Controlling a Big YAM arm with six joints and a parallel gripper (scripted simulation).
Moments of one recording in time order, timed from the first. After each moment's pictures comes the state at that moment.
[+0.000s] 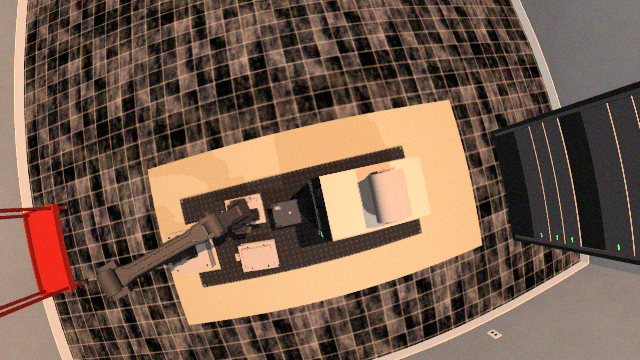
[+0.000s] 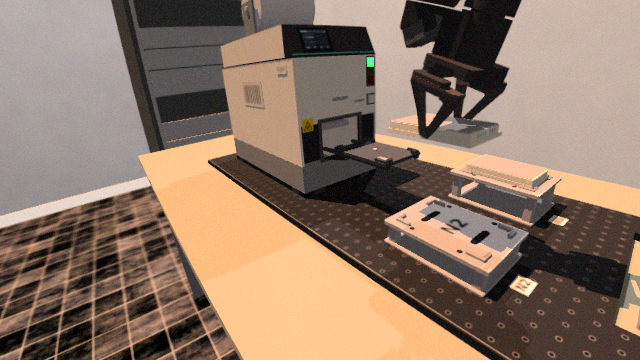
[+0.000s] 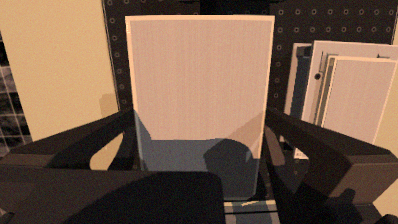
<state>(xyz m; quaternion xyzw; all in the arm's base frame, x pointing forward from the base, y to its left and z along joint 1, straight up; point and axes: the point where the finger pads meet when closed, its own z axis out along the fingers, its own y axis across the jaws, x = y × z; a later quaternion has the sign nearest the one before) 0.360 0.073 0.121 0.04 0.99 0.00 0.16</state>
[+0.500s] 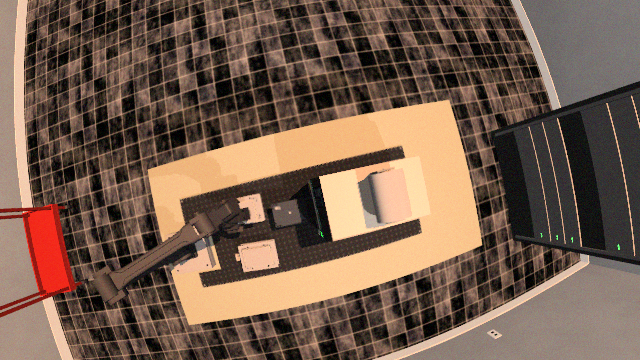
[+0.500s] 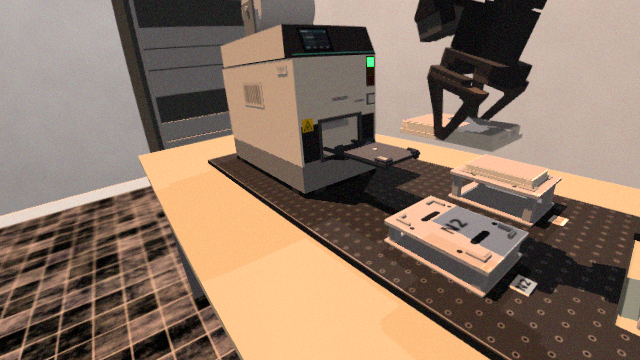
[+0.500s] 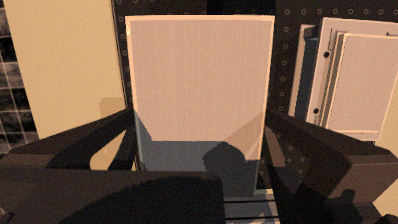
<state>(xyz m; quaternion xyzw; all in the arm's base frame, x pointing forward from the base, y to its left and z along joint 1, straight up) 0.331 0.084 0.126 0.04 0.99 0.00 0.17</state>
